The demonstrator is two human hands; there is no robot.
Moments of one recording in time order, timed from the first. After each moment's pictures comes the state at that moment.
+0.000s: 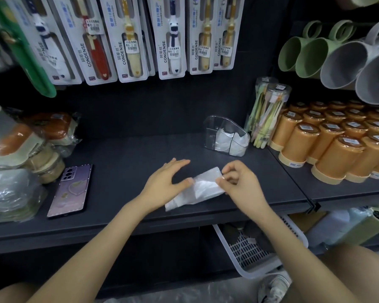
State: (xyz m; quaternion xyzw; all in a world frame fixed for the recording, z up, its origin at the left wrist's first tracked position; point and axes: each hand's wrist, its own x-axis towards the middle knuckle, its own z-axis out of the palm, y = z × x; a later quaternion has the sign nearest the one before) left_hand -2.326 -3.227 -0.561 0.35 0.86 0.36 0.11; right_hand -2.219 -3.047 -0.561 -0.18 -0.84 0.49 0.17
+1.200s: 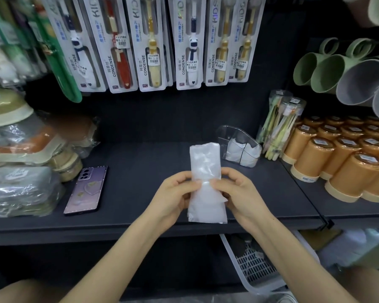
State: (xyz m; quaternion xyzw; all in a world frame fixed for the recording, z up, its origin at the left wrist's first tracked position) left_hand -2.284 -3.229 -0.534 0.13 0.60 0.75 0.27; right_hand -2.222 -3.084 -0.527 -0.14 -0.62 0.76 0.08
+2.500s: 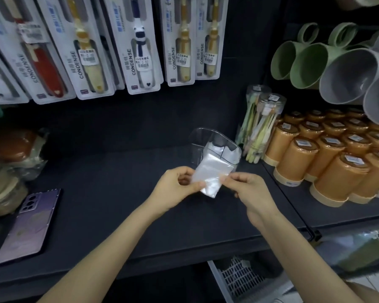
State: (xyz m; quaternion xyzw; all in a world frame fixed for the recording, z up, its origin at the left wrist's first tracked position) left_hand -2.357 -3.140 -0.558 0.28 0.77 0.55 0.17; right_hand -2.257 -2.987 -0.547 -0.28 -0.68 0.66 0.17
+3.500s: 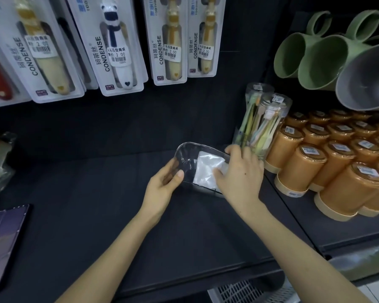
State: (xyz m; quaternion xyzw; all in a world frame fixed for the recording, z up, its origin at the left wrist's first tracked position) left_hand -2.400 -3.114 -0.602 0.18 0.66 0.71 0.16; right_hand -2.329 -2.959 -0.567 -0.27 -0.91 0.06 0.32
